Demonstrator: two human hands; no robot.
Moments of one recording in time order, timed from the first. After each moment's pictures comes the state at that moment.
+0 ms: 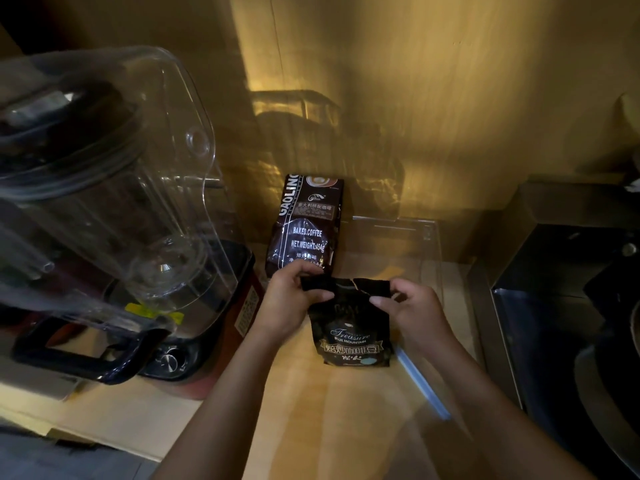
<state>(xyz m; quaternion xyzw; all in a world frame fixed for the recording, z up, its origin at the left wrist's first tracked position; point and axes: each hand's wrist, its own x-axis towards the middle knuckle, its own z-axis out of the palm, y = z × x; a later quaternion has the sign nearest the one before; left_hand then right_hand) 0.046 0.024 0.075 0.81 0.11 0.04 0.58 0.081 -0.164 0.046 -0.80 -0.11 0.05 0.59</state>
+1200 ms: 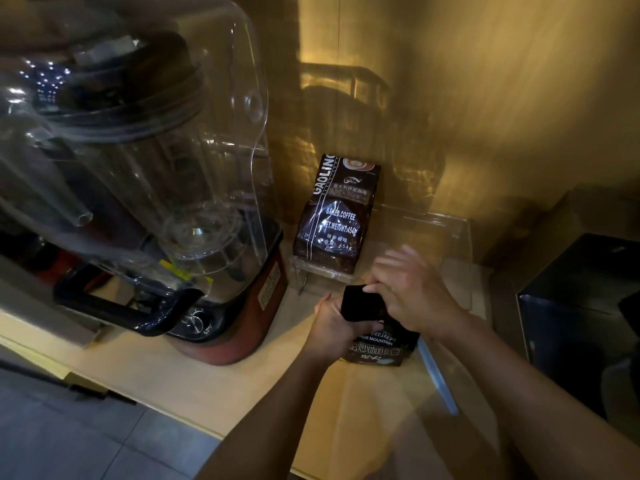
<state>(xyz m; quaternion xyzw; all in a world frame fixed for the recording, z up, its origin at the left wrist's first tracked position) 0.022 -0.006 0.000 0.75 0.09 0.03 0.66 0.076 -0.127 0.100 -0.85 -0.49 -0.10 0.19</state>
